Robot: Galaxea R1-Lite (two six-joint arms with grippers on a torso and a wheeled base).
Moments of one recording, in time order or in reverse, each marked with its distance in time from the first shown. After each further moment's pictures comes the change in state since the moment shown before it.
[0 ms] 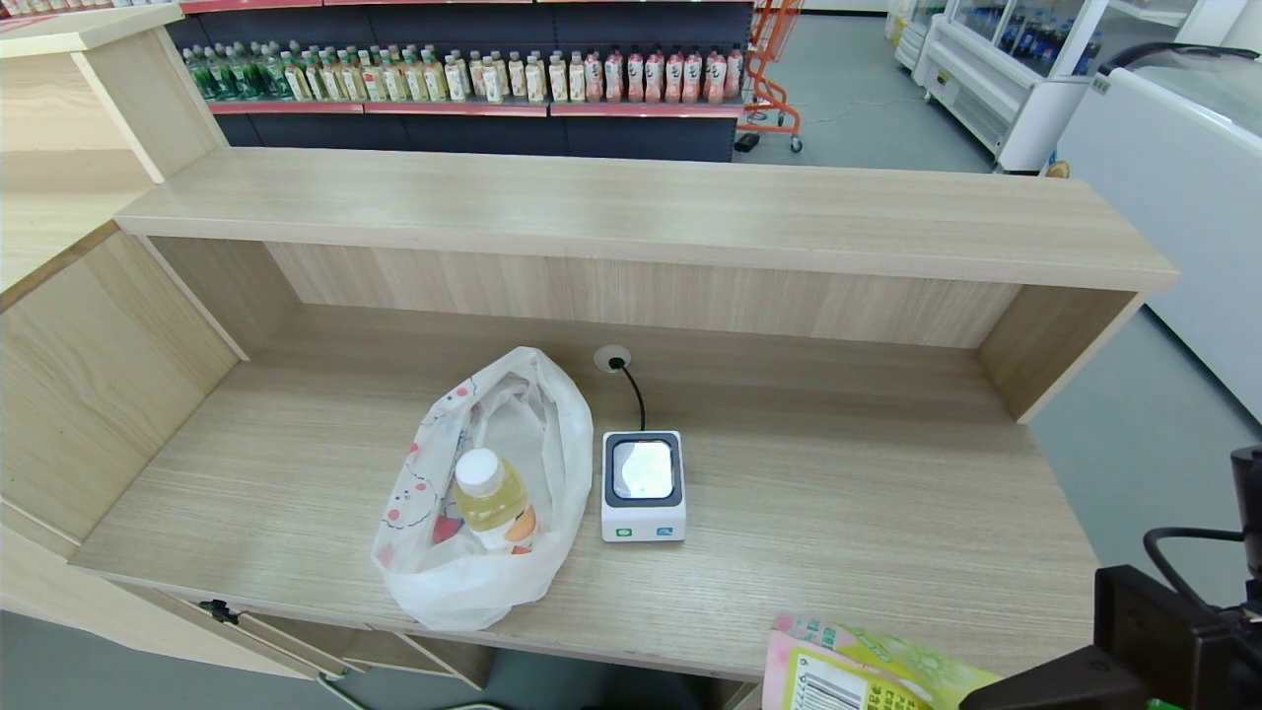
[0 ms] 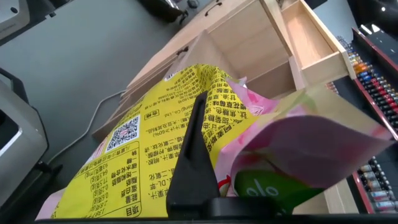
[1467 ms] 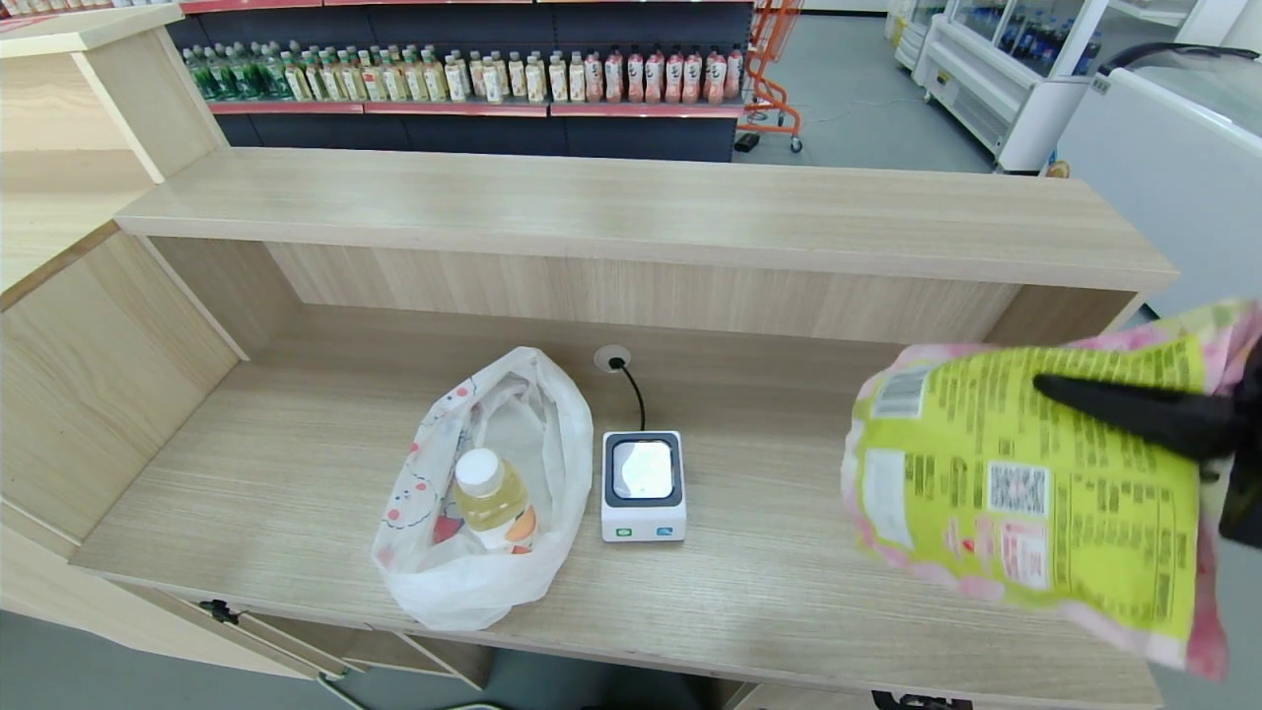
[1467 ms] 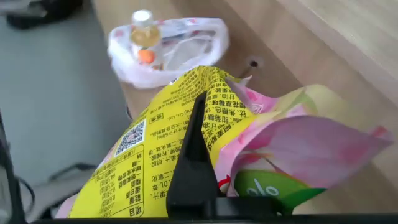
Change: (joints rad) left arm 0.000 0.000 0.000 0.000 0.000 0.000; right arm -0.141 -0.167 -0.322 0.000 -0.580 1.520
